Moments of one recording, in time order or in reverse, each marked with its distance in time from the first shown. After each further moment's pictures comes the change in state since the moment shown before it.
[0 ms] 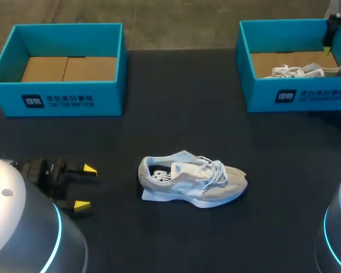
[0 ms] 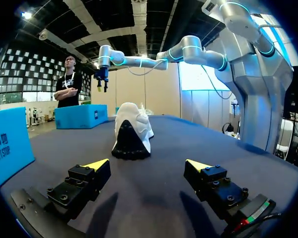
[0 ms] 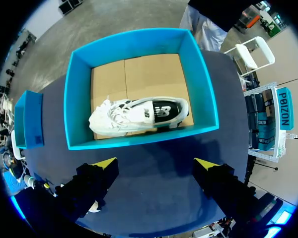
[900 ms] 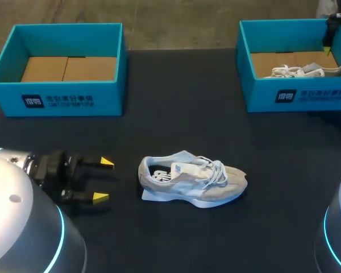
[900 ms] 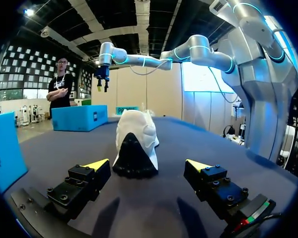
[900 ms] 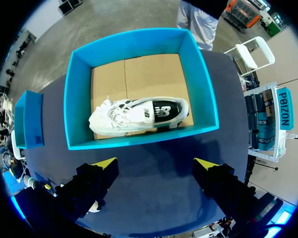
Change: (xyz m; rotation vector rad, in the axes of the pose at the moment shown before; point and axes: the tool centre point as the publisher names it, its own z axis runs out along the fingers) left arm -0.015 -0.023 0.044 -0.005 0.000 -0.024; right arm 0.000 0.000 0.000 0.000 0.000 0.000
